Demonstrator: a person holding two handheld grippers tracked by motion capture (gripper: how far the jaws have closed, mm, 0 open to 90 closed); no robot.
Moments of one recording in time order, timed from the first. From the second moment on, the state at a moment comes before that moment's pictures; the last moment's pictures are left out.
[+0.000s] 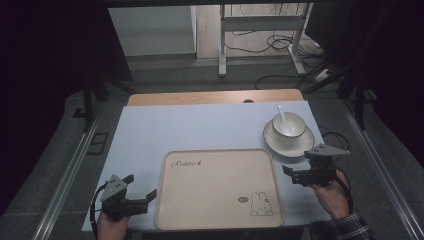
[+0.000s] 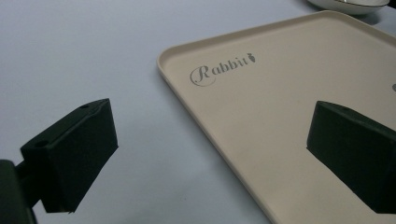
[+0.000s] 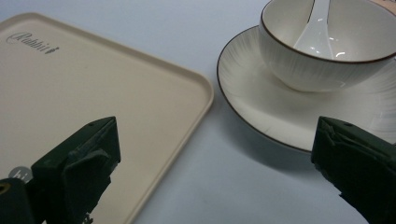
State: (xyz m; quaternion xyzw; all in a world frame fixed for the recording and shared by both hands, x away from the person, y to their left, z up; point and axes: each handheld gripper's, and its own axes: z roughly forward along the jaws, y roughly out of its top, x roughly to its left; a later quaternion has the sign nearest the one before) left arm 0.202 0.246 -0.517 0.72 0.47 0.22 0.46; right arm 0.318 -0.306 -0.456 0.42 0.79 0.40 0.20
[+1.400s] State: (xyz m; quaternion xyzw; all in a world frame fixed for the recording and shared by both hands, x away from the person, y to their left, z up) left arm 0.202 0.246 -0.517 0.72 0.47 0.21 0.46; right arm 0.411 -0.292 -0.436 0.46 0.79 0.34 0.21
